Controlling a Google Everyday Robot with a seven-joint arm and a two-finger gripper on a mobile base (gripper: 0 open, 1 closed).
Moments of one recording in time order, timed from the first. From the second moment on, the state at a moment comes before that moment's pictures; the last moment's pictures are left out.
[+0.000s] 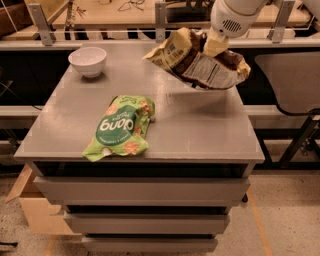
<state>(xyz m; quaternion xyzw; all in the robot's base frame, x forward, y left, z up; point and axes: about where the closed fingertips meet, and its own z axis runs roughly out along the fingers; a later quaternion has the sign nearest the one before) 0.642 -0.131 0.993 -0.58 0.76 -0.10 0.27</state>
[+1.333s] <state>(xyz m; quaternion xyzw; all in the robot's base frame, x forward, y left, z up) 0.533 -0.118 0.937 -0.59 0.77 -0.16 0.17</state>
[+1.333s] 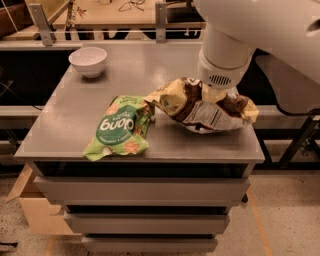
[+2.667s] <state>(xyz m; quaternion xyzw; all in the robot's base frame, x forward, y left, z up) 0.513 -0.111 0.892 -0.60 0.78 -0.12 0.13</state>
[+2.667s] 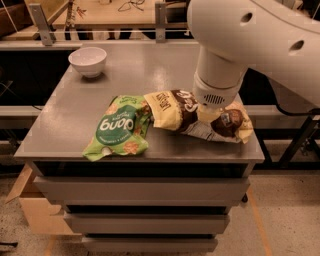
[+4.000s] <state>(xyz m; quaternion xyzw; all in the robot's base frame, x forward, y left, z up) 0.512 -0.130 0.907 -0.58 0.79 -0.11 0.15</state>
